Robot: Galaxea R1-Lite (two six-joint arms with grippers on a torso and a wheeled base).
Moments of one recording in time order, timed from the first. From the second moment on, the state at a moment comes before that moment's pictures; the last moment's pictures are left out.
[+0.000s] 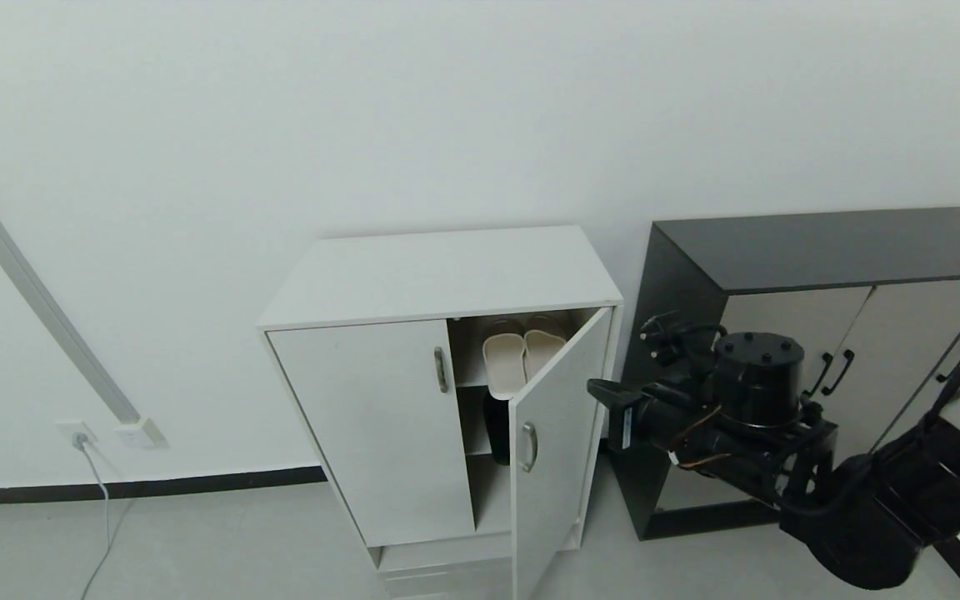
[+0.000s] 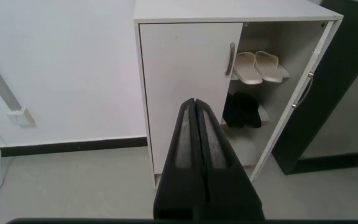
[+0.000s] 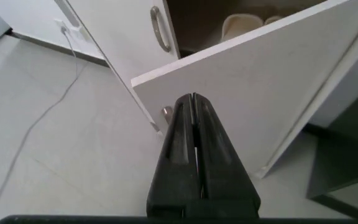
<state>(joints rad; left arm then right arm) 0.00 0.00 0.00 0.00 0.04 -0.02 0.62 1.96 -0.72 -1.08 0.03 0.12</state>
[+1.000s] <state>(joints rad) 0.00 0.00 0.00 0.00 0.04 -0.02 0.68 2.01 -0.51 -1.24 0.07 0.03</state>
